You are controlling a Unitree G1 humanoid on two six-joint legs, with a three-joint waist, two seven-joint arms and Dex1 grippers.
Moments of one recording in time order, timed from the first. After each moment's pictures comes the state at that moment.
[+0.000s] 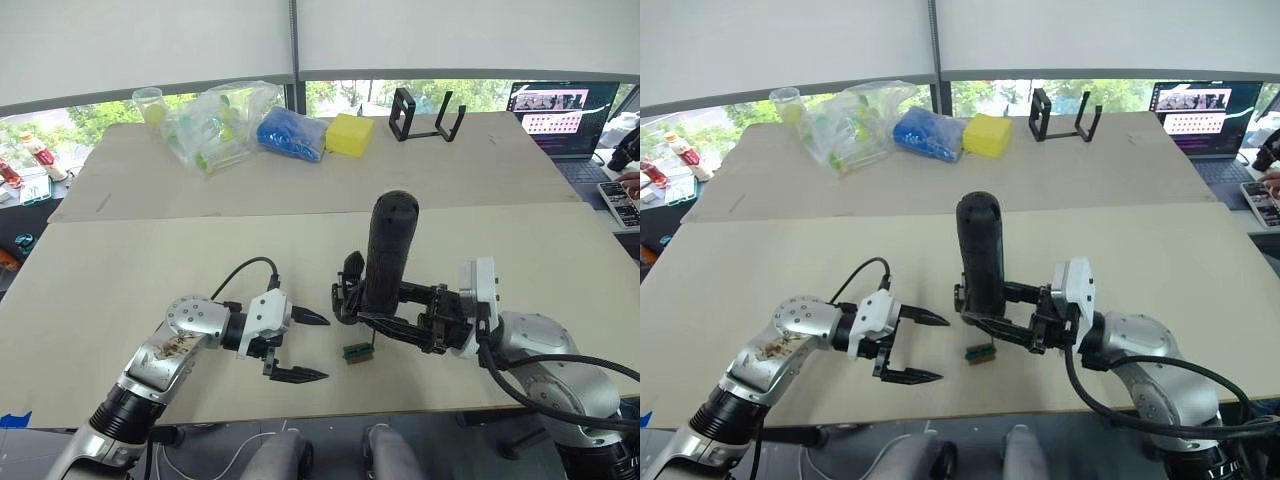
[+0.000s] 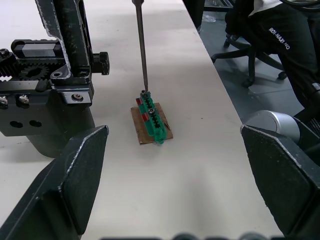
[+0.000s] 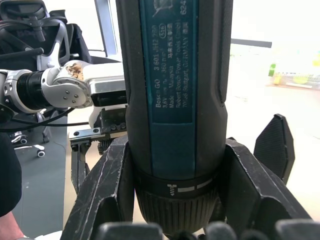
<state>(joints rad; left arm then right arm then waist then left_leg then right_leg) -0.30 0.62 -0.26 -0.21 -0.33 0.26 -1.27 -0.10 -0.61 -0.01 -0.54 0.68 0.38 0.91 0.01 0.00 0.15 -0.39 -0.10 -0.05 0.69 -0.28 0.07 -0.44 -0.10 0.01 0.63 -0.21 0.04</state>
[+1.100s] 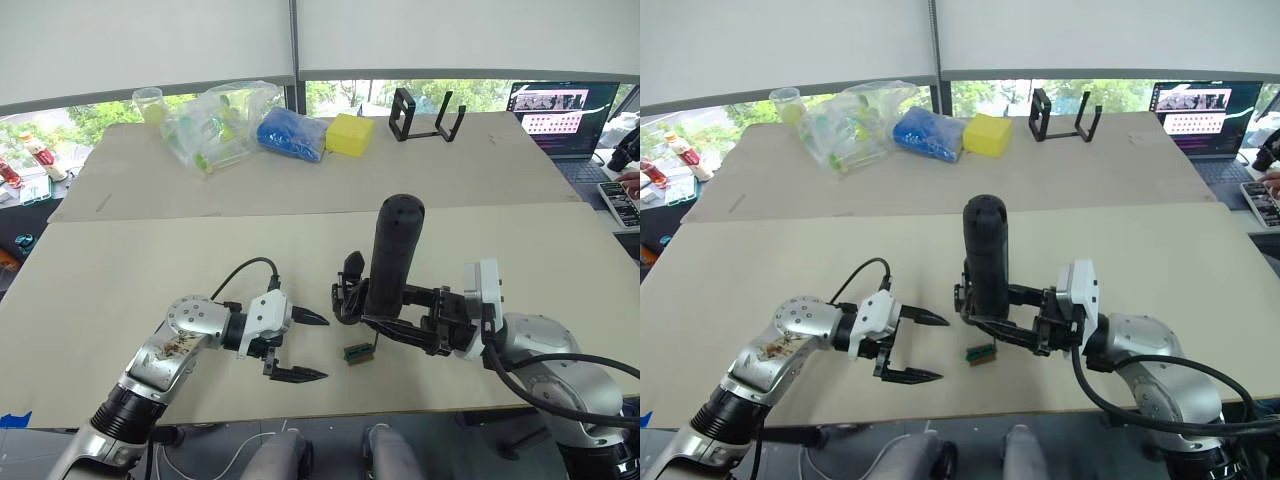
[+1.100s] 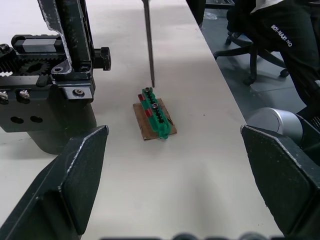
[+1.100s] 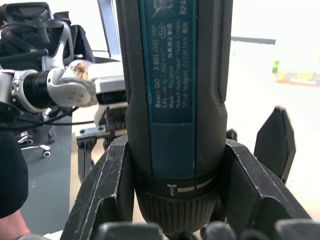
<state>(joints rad) -0.30 0.61 -0.27 -0.20 -0.32 0.25 -1.27 -0.10 -0.61 -0.03 -0.53 0.69 0.38 0.93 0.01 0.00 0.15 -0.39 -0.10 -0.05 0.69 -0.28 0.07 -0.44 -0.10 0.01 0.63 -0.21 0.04</state>
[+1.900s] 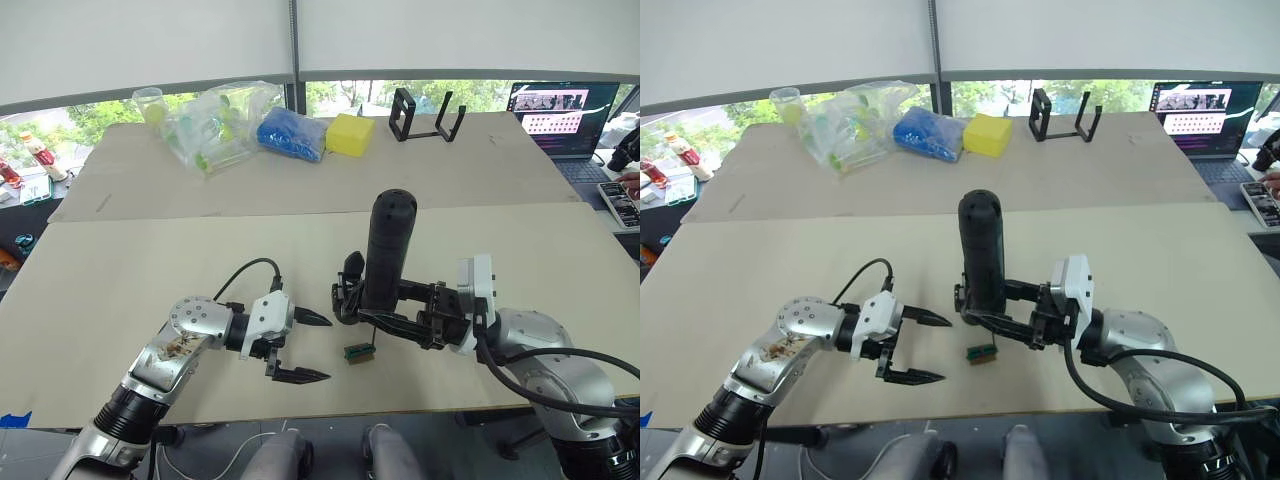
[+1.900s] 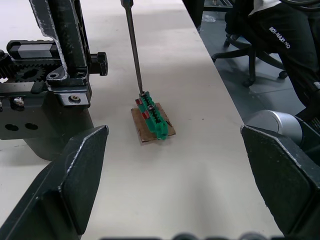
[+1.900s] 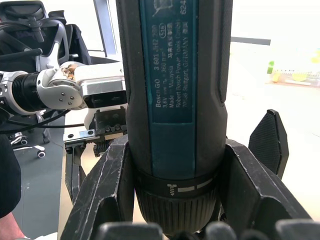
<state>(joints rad) -0.30 0.61 -0.27 -0.20 -0.32 0.24 -1.27 -0.11 -0.60 -0.01 -0.50 0.67 0.38 0.92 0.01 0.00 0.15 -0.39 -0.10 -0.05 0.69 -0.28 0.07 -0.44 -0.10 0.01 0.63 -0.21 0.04</state>
